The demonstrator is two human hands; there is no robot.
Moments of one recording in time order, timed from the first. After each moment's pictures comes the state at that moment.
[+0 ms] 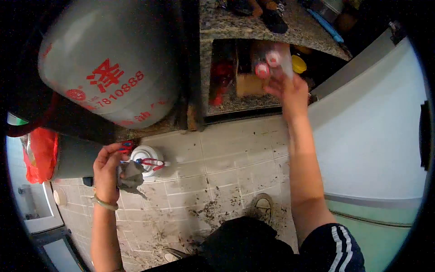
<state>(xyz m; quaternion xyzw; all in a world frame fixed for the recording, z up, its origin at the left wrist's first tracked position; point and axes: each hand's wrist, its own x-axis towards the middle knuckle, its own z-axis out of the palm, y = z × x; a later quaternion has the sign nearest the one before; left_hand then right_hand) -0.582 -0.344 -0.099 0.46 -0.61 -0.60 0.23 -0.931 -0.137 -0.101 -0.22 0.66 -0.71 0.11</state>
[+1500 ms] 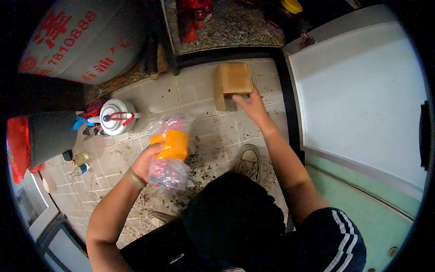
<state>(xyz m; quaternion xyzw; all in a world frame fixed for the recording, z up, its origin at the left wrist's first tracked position) -0.586 -0.237 -0.217 0.32 -0.16 -0.92 -0.19 -0.862 -0.027 -0.320 -0.27 0.84 -0.47 0.02</state>
